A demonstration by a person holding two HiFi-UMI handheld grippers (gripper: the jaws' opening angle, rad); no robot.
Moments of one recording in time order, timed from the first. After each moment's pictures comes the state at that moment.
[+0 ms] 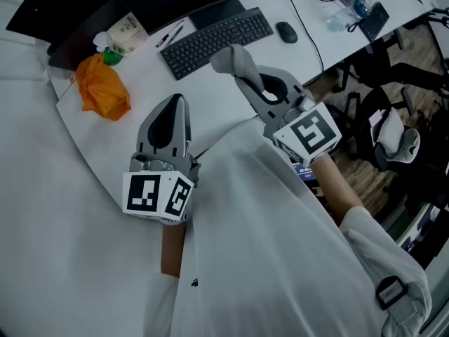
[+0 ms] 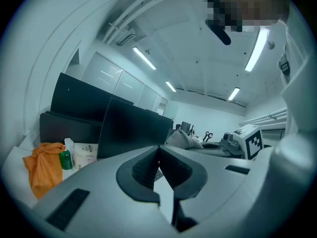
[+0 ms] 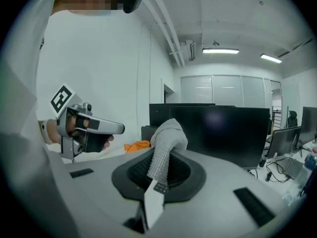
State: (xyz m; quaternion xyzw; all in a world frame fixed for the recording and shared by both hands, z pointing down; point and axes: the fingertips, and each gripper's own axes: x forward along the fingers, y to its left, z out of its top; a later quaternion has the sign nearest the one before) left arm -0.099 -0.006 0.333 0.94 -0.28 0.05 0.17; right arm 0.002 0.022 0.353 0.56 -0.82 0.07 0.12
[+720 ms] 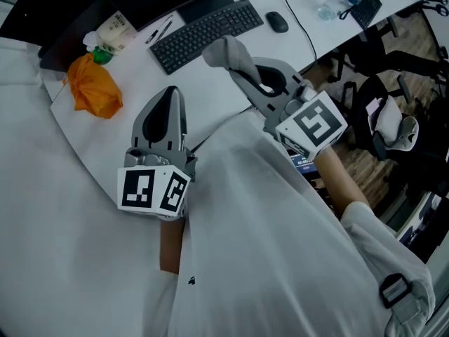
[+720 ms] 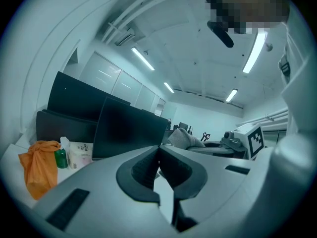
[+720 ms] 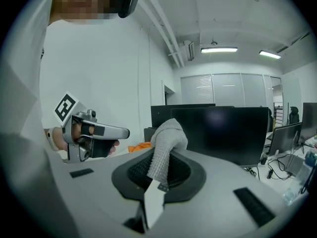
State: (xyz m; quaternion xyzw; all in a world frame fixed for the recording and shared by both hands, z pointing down) left arm -0.089 0.008 0.330 0.95 -0.26 0.04 0.17; right arm 0.005 0.042 0.344 0.55 -0.83 0.08 0.11
